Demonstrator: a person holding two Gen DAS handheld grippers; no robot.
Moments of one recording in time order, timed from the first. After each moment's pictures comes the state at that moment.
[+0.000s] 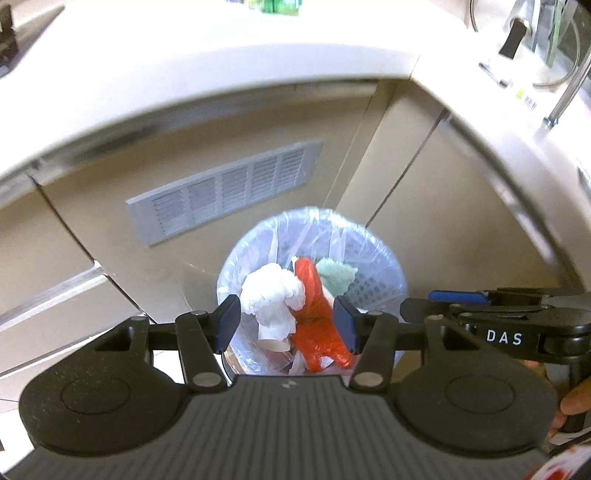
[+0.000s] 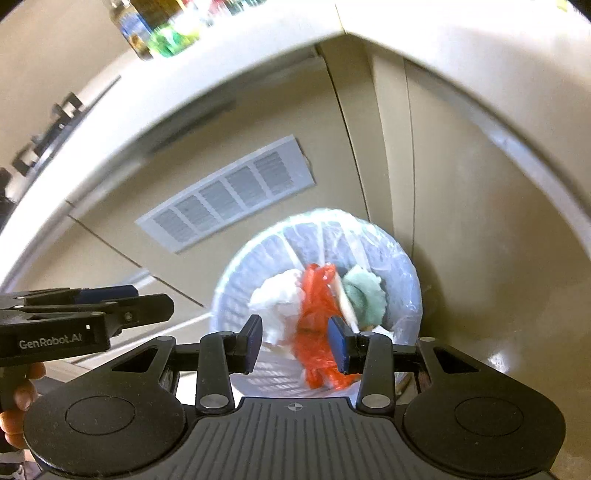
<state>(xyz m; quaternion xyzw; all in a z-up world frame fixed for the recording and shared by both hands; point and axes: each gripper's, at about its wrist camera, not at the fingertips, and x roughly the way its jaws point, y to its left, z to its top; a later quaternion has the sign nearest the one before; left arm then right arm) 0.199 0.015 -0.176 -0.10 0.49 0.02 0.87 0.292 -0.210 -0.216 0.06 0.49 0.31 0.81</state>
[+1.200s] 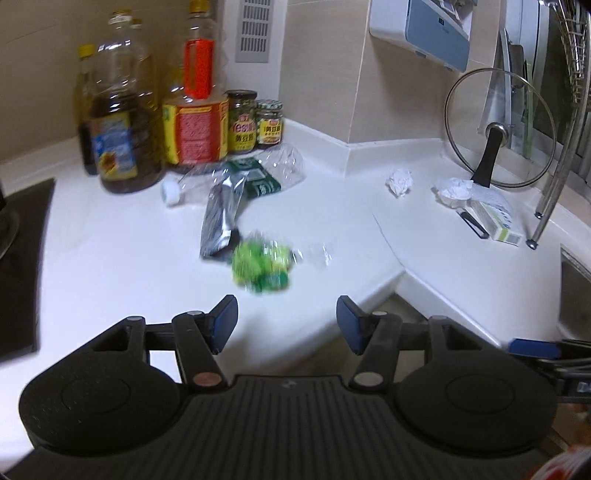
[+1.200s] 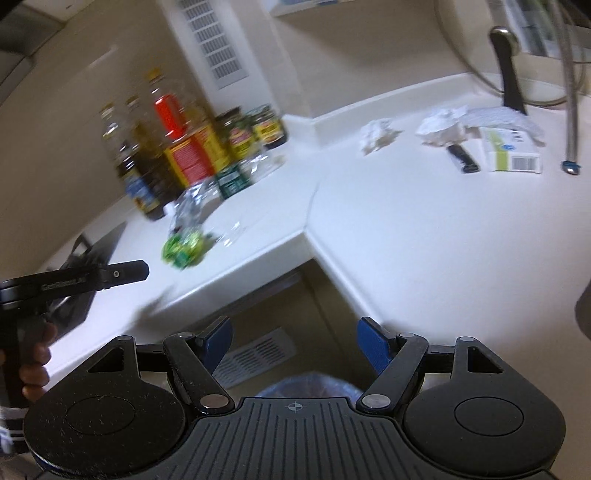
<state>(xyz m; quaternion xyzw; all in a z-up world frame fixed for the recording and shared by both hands) 0.306 0.036 -0.053 -0.04 0.33 0.01 0.94 0.326 -0.258 -0.095 0.14 0.34 0.26 0.89</state>
